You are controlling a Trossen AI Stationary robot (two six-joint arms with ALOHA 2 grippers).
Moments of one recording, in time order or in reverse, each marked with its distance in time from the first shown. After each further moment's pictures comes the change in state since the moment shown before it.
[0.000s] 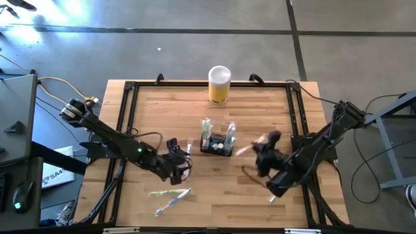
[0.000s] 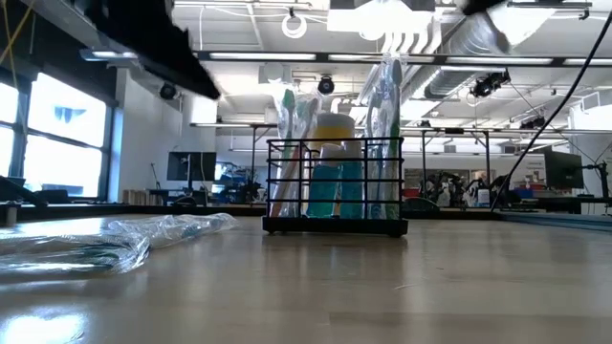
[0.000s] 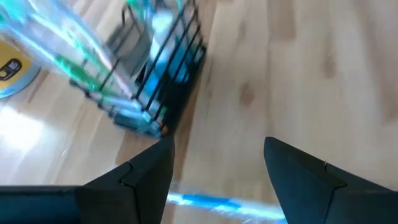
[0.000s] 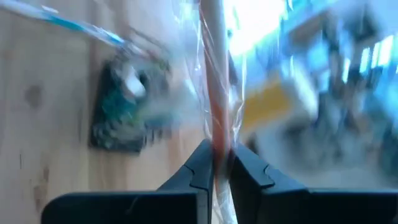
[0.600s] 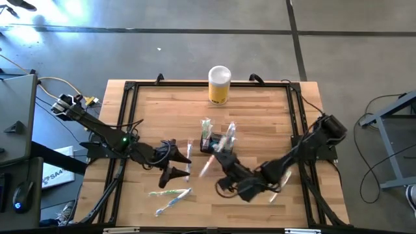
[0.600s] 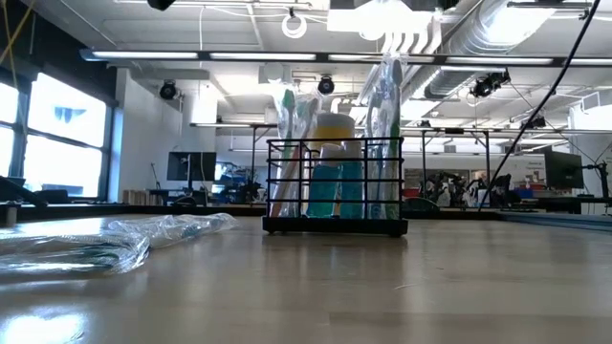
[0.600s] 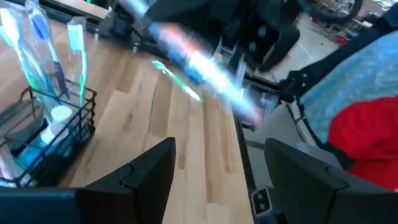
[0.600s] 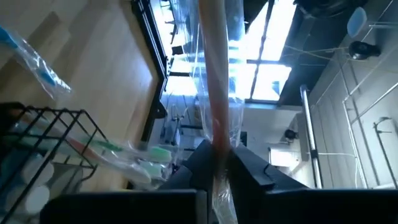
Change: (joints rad) left arm 0.002 -0.229 0.000 0.260 0.278 -0.147; right arm -0.118 0.314 0.022 1.289 0.170 -1.703
